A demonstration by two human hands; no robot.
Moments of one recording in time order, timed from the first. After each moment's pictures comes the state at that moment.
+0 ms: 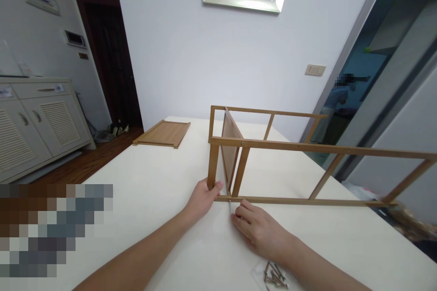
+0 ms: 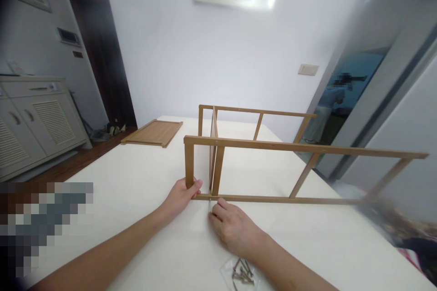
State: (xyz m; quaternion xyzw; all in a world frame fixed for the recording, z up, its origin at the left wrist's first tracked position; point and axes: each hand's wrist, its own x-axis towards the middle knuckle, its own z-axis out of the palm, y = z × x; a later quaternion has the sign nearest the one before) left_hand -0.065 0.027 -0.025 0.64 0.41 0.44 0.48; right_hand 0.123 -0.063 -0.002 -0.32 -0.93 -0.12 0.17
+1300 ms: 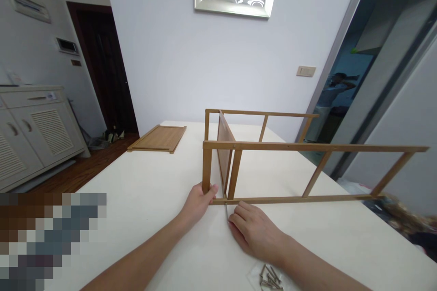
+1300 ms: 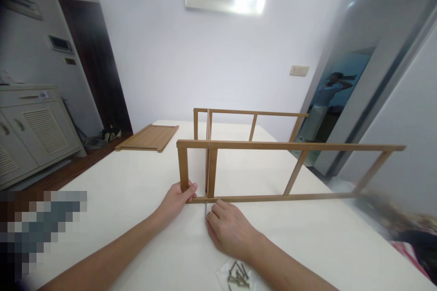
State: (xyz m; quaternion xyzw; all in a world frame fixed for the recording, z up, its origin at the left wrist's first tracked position) left_hand -0.065 0.023 -0.021 0.64 0.42 0.43 0.48; right_hand 0.120 -0.065 -0.006 -0.39 -0.89 -0.14 0.17
